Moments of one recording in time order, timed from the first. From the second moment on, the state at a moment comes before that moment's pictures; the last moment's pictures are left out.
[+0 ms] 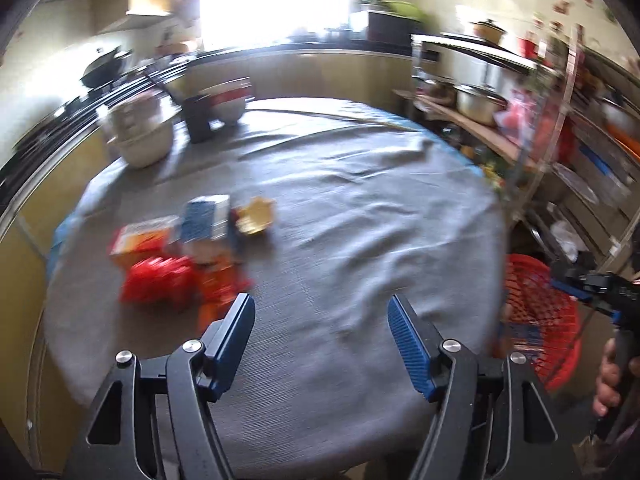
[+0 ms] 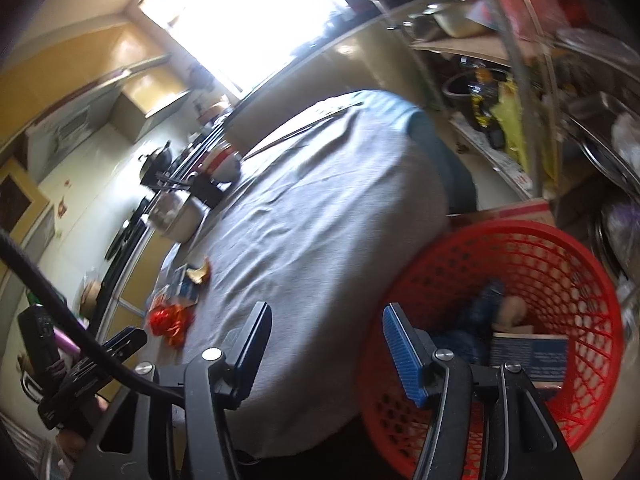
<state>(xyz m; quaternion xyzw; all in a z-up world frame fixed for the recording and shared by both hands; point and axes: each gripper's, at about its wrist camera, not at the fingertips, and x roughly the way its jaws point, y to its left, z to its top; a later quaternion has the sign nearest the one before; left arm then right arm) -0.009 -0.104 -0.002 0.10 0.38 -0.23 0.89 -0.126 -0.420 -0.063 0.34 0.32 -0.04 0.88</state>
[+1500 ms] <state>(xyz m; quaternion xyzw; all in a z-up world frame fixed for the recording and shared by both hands) 0.053 0.103 -0.051 -0.07 0.45 -0.06 0.89 0.081 -0.149 -0.077 0.19 0.46 0.14 0.86</state>
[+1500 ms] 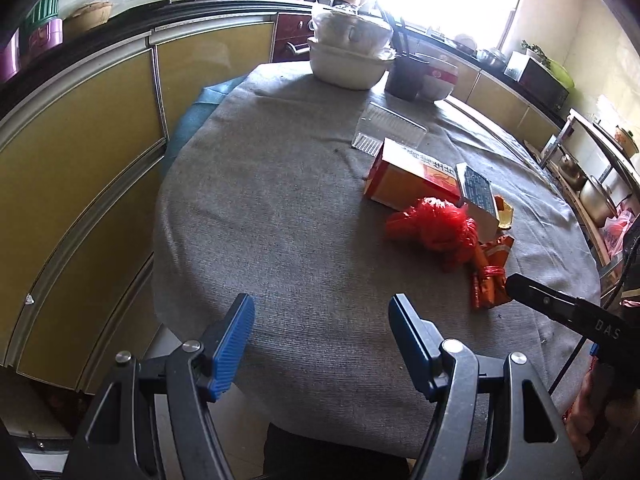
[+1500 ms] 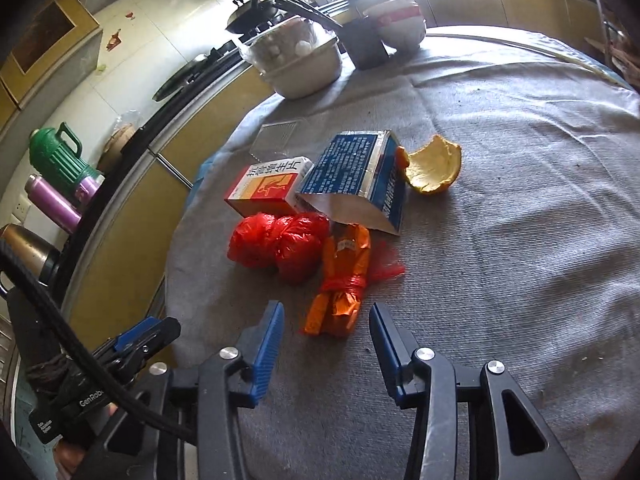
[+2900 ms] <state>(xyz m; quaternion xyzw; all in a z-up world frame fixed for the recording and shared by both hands) 0.183 0.011 -0.064 -0.04 0.50 -0.13 0.85 0.128 -0.238 -0.088 0.27 0.43 0.09 0.86</state>
